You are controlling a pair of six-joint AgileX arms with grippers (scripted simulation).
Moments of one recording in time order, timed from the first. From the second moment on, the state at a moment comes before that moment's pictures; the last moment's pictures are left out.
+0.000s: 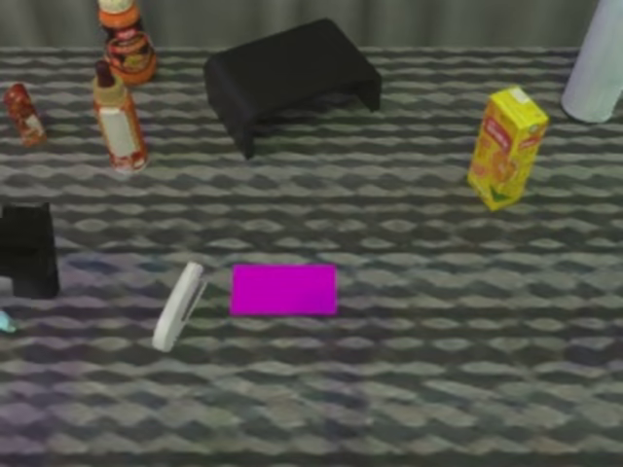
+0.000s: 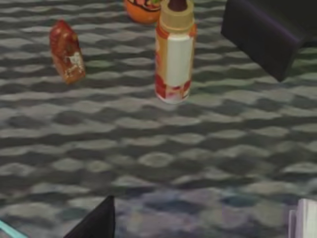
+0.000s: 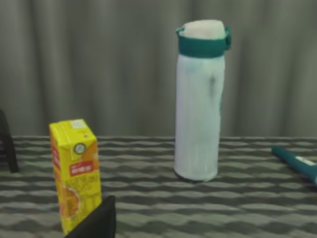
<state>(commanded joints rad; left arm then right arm) -0.13 0.68 0.58 -0.41 0.00 -0.01 0.00 0.00 0.00 0.00 0.00 0.00</state>
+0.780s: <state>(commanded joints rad) -0.35 1.86 1.51 -1.10 0.00 -0.02 0.00 0.00 0.00 0.00 0.00 0.00</state>
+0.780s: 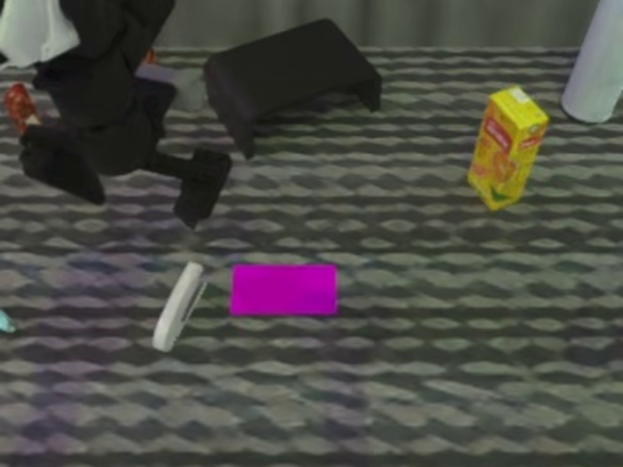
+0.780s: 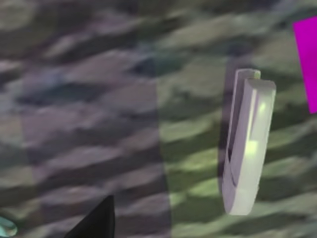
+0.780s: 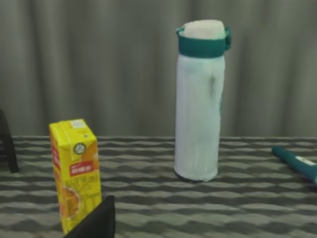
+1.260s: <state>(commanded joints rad) -0.38 2.04 1.67 -1.20 0.00 -0.02 0.00 0.00 0.00 0.00 0.00 0.00</state>
